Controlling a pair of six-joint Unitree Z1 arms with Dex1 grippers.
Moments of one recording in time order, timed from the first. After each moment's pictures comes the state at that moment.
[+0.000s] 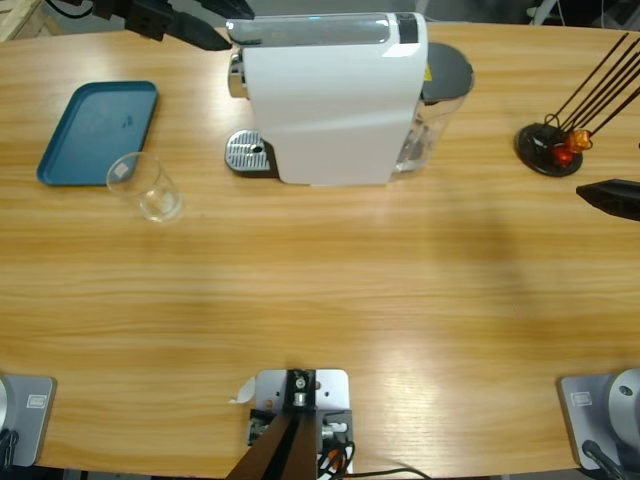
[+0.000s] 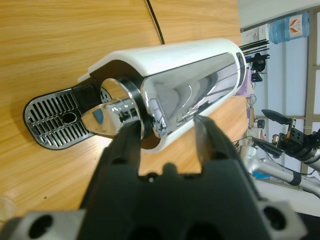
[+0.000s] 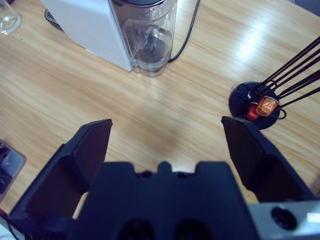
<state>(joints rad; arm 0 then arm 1) -0.48 1.77 -1.43 0.46 -0.56 -0.58 0.57 0.91 -0.79 0.61 -0.05 0.02</state>
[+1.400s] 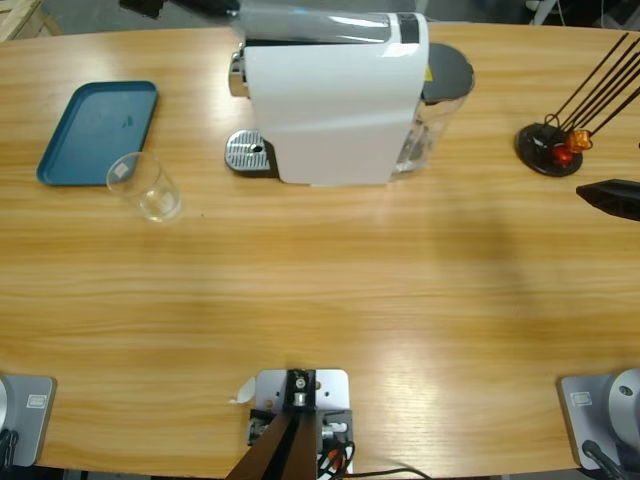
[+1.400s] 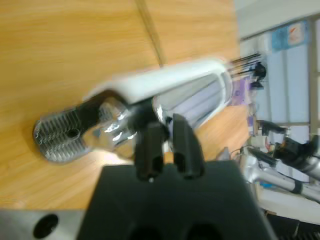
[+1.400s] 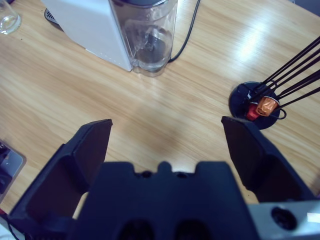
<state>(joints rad) -0.50 1.76 -1.52 0.47 -0.51 -0.59 0.57 0.91 -0.79 0.61 -0.05 0.02</state>
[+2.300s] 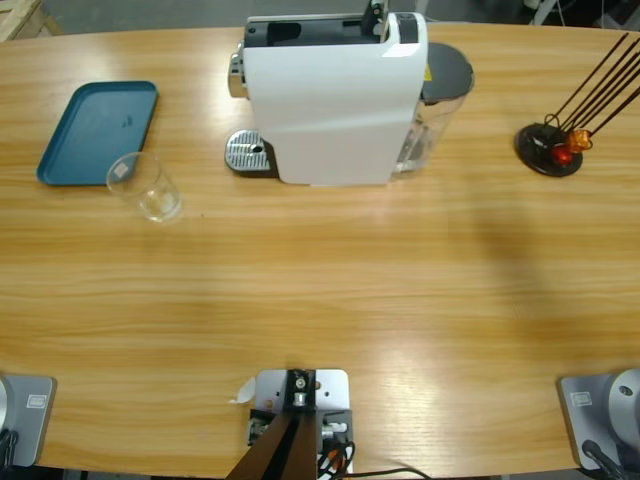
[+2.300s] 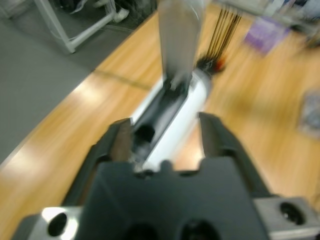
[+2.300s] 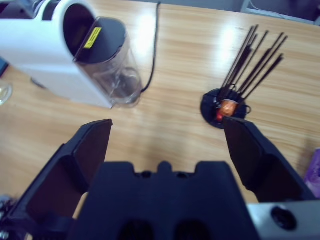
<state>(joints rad) -0.74 1.58 -1.45 0.43 -0.17 0.19 0.38 0.85 -0.84 0.60 -0.08 0.14</state>
